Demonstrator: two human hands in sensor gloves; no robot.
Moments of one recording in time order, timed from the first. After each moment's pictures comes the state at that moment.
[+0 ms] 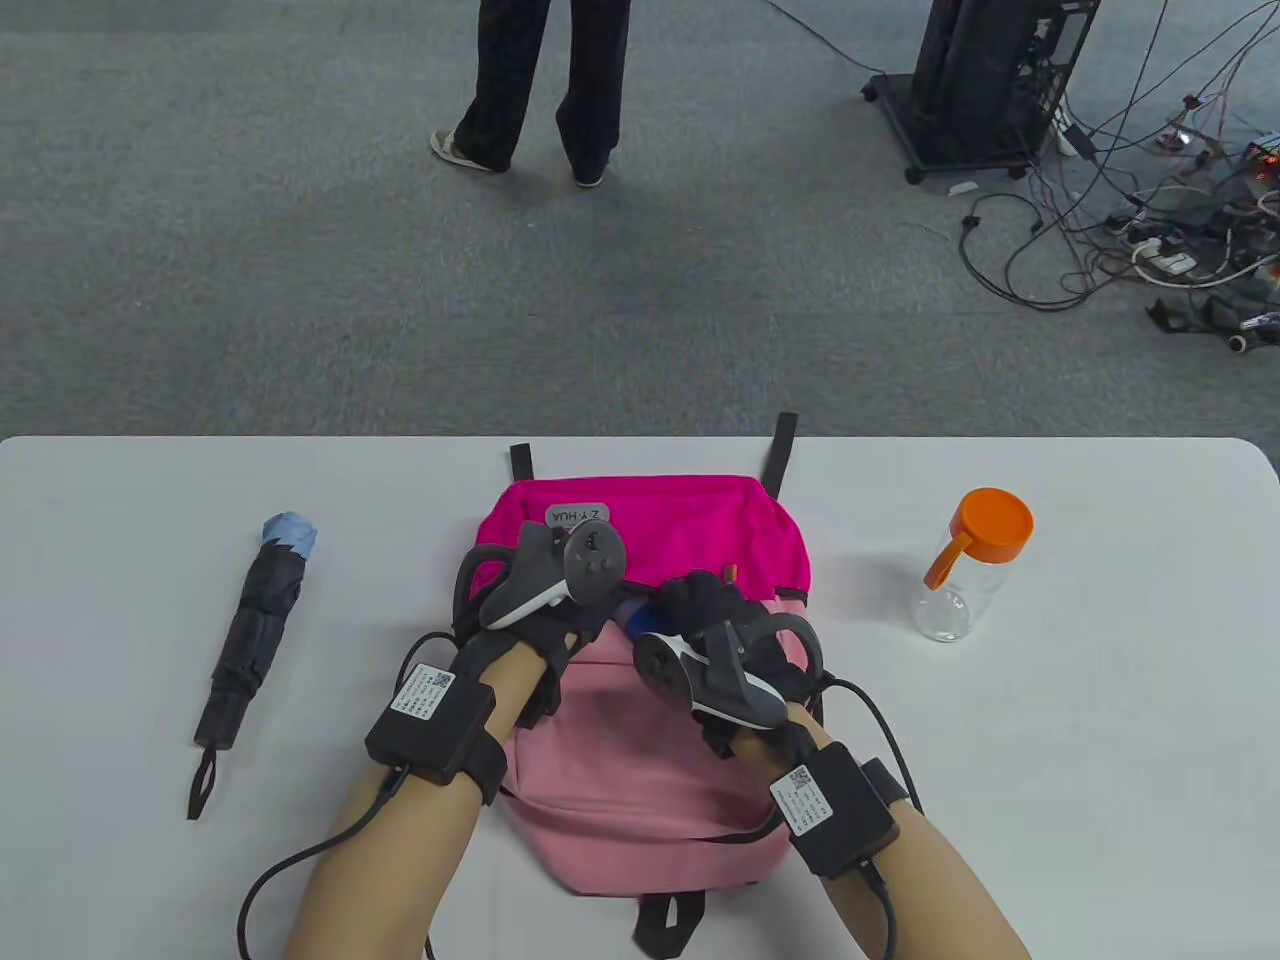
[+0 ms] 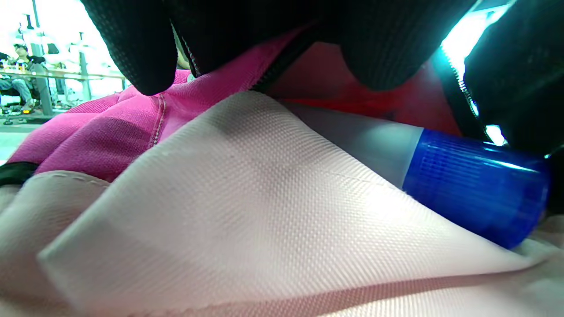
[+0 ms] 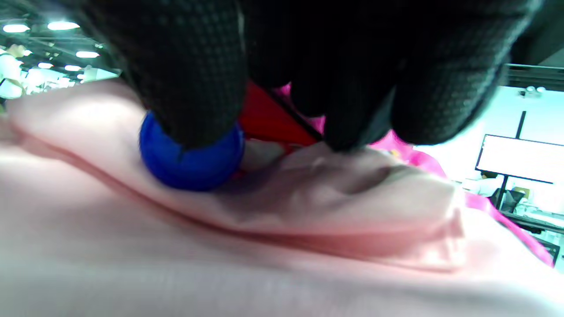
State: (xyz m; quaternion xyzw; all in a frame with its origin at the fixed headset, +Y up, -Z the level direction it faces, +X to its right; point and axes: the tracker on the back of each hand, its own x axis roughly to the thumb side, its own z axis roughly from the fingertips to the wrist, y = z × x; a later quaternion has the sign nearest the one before) left_hand -0.106 -0.676 -0.419 -0.04 -0.15 0.05 0.99; right_hand 0.047 -0.689 -0.354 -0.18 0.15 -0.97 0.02
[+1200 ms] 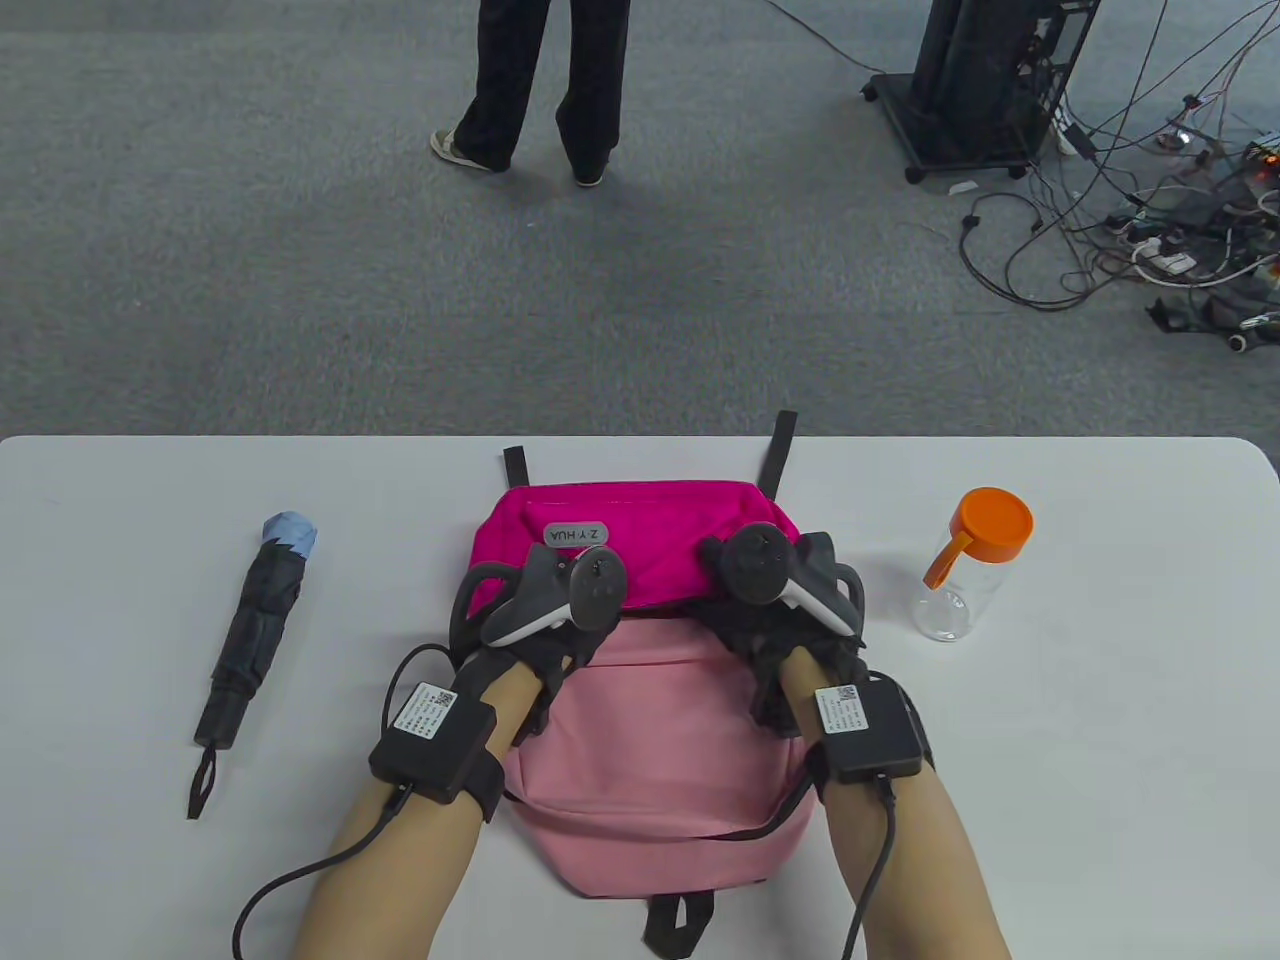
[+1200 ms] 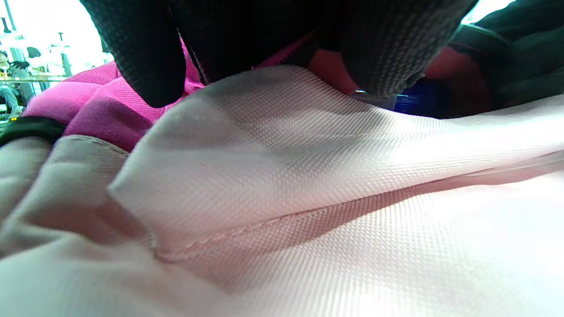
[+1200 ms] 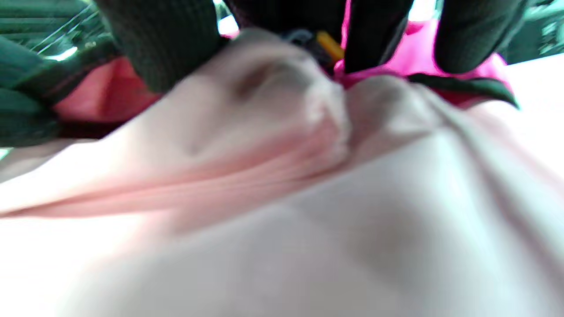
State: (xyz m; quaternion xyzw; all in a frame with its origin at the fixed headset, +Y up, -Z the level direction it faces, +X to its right) left_hand -0.108 -0.699 -0.410 -0.06 -0.17 0.01 0.98; right_hand 0.121 -0.711 -0.426 -0.15 -0.09 -0.97 -0.16
